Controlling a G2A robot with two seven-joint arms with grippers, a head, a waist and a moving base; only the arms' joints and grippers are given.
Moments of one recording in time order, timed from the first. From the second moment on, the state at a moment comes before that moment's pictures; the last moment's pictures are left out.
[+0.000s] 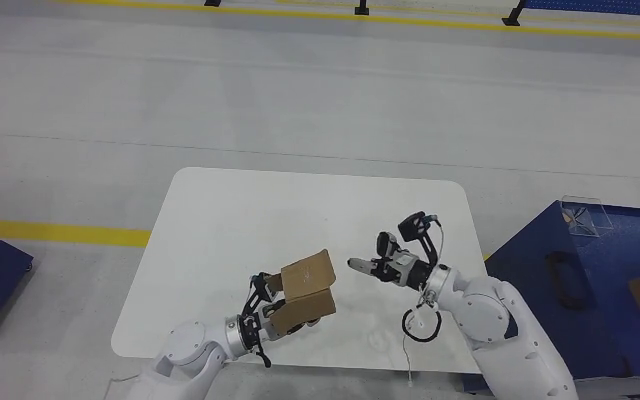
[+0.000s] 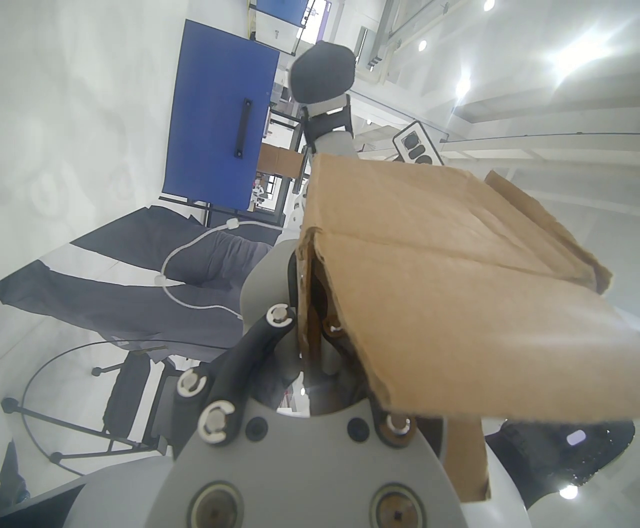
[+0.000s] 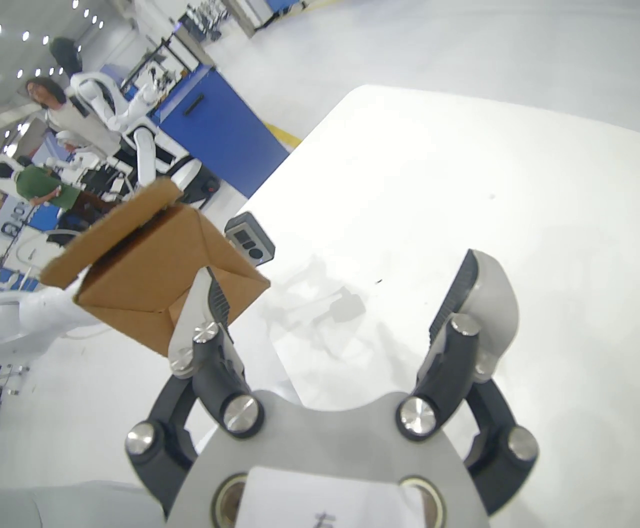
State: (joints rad) left arm 1.29 -1.18 -1.09 -1.49 -0.66 -0.03 -0.91; right arm -1.28 -1.06 1.36 -1.75 -0.49 -0.34 0.56
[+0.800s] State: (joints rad) left arm 1.29 -1.18 -1.09 -1.49 -0.66 -0.02 -0.90; right arm -1.41 -1.06 1.56 -1.77 -0.72 -0.19 0.12
